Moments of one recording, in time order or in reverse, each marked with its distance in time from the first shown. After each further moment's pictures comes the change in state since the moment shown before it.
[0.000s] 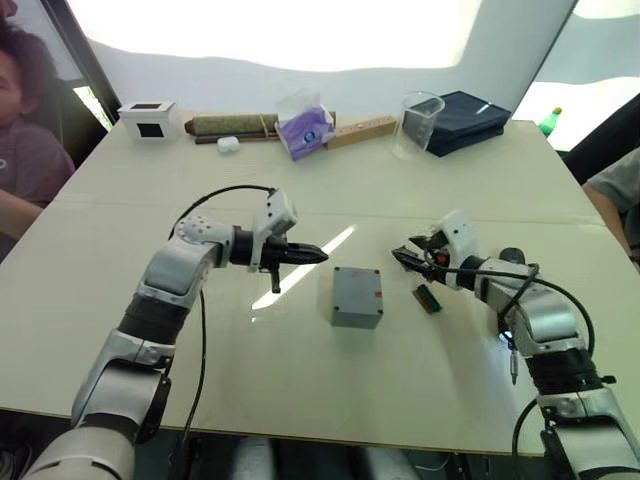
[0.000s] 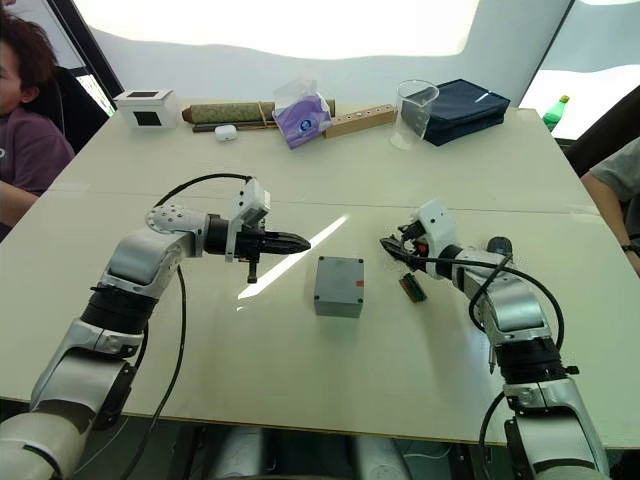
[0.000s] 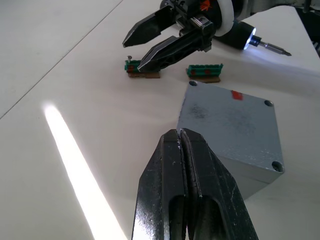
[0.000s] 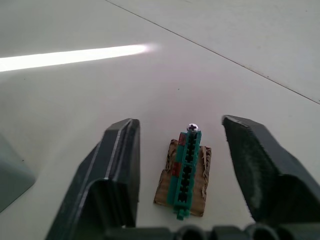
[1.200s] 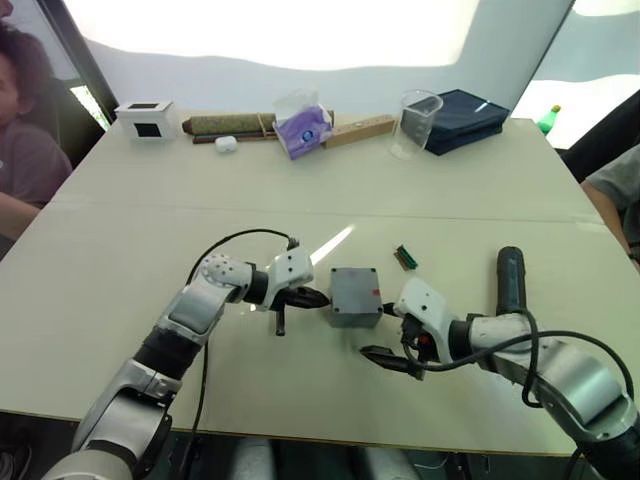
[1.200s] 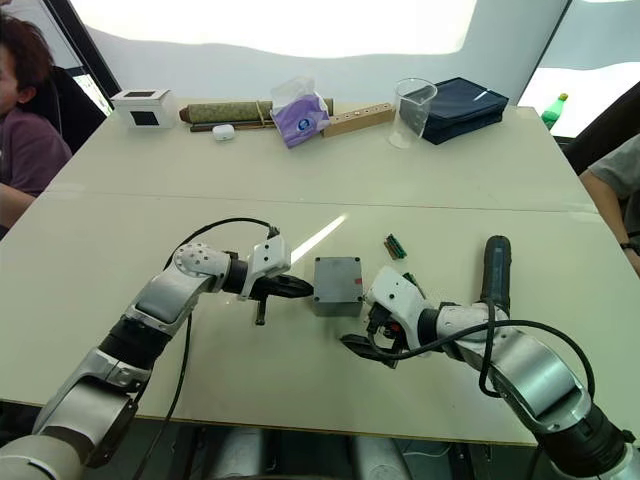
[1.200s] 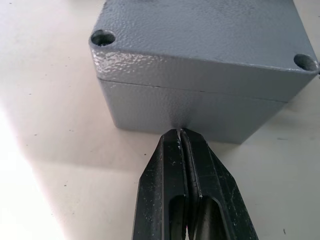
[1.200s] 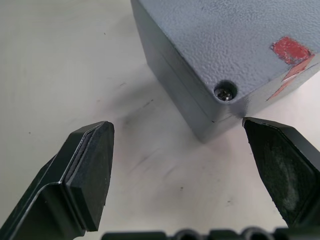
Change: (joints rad) left arm 0.144 -0.024 -0.138 0.001 0.180 -0.175 0.013; right arm 0.317 -0.224 0.152 -0.761 0.186 0.403 0.032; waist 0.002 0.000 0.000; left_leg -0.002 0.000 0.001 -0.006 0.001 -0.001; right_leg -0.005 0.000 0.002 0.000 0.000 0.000
